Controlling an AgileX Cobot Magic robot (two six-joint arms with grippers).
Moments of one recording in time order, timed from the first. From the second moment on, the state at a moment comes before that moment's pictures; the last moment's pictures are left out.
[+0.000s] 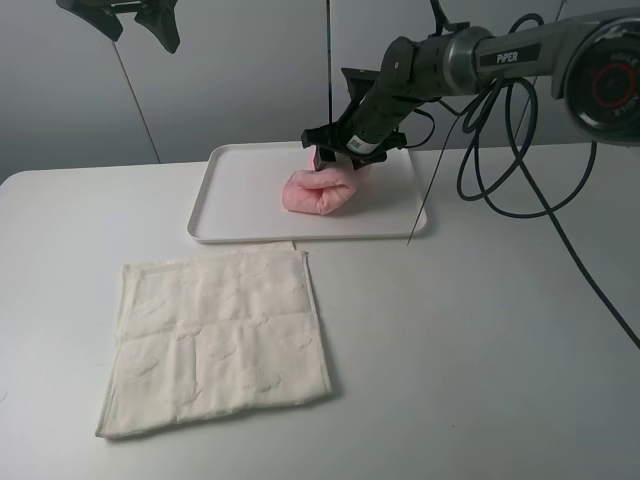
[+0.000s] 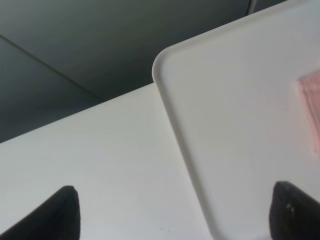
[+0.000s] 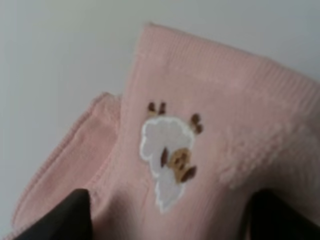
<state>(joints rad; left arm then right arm) -0.22 2.09 -2.22 0.05 1.22 0.11 0.41 2.43 -1.89 0.32 0.59 -0.04</state>
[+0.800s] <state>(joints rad) -0.22 2.09 -2.22 0.05 1.22 0.11 0.42 2.44 -2.06 0.32 0.81 -0.07</state>
